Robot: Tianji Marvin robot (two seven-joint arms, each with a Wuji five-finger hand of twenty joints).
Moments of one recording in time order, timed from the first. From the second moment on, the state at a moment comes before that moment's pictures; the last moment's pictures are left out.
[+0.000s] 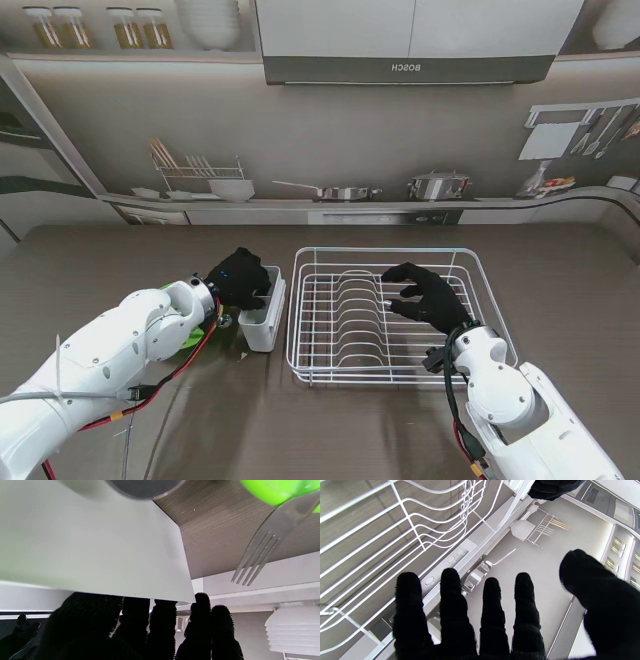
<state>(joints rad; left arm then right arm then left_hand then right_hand) 0.97 -1.06 -0.75 -1.01 0.94 -0.35 0.18 -1.53 -1.14 1.27 -1.54 -0.31 -0.13 -0.06 0.89 -0.57 0.57 -0.16 1.02 0.09 0.76 0.51 0.88 0.13 0.34 1.13 0.45 0.27 0.40 0.58 0.07 0.19 0.79 0.48 0.30 -0.70 1.11 -0.13 0.43 -0.16 0.80 0.32 0.48 -0.03 0.65 0.35 0.68 0.23 0.27 0.32 0.36 0.45 0.80 0.52</state>
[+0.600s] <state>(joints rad) 1.10 -1.06 -0.93 -1.16 0.97 -0.34 0.11 -1.53 -1.15 1.27 -1.53 -0.30 -0.12 -0.07 0.89 -0.57 0.57 -0.18 1.02 0.09 0.76 0.57 0.89 0.14 0.34 1.15 0.45 0.27 0.44 0.59 0.07 0.19 0.79 0.48 0.30 -0.70 1.11 -0.13 0.43 -0.16 0.80 0.32 0.48 -0.02 0.65 0.35 0.68 0.23 0.27 0.32 0.36 0.44 0.80 0.52</state>
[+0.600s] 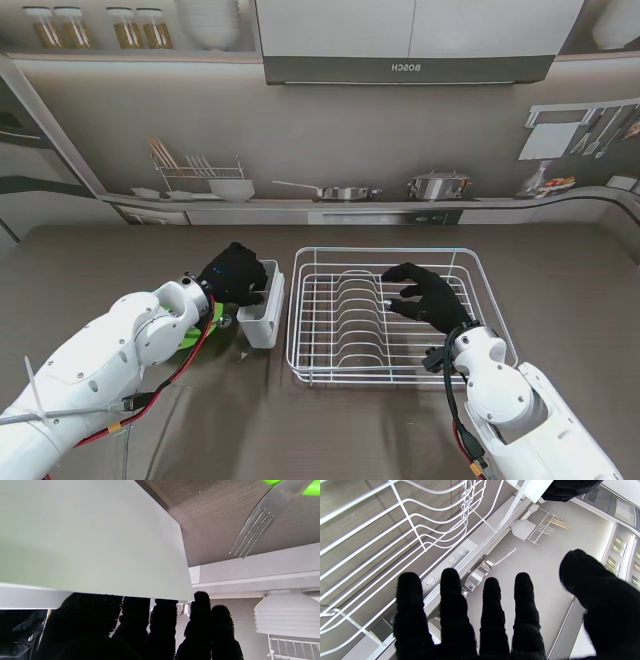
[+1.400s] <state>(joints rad) 1.05 -1.06 -0.88 -1.18 0.88 -0.28 0.05 -1.53 -1.15 1.26 -1.53 -0.30 -0.12 -0.07 0.89 -0.57 0.57 -0.18 1.02 0.10 0.76 0.58 0.90 0.15 0.34 1.15 0.45 0.28 0.48 0.61 0.07 0.19 0.80 0.49 0.30 -0.70 1.11 -0.13 0.43 -0.16 0.80 0.32 0.48 -0.02 0.65 0.35 0.68 0.23 0.27 0.32 0.35 0.44 0.80 0.52</state>
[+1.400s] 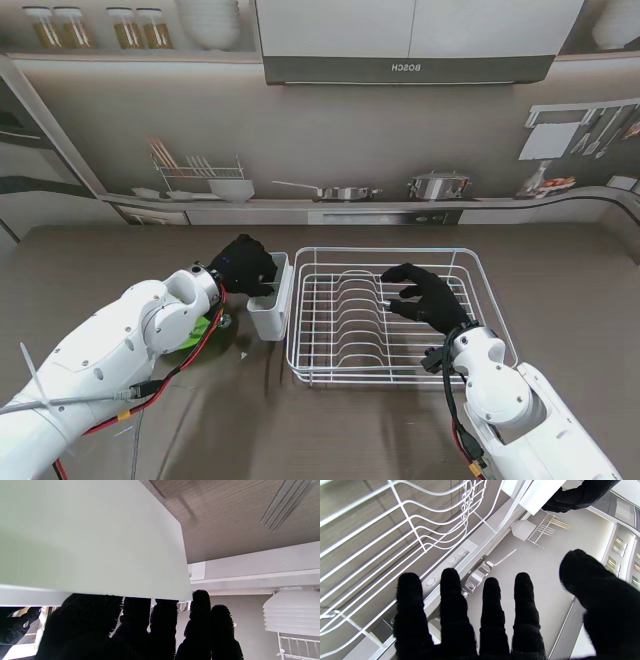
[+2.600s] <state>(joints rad) 1.03 -1.08 -0.82 -1.18 0.89 -0.20 0.04 -1.52 -1.15 1.26 -1.51 -0.29 -0.13 -0.07 0.87 -0.58 0.65 -0.18 1.02 0.12 0.76 0.52 0.92 0.16 0.33 1.17 0.49 0.29 0.48 0.62 0.07 0.20 0.81 0.51 0.30 -0.70 1.11 -0.13 0.43 -0.16 0.80 0.32 0.48 -0.02 0.65 0.35 0.68 0.23 0.27 0.32 0.35 0.44 0.80 0.52</state>
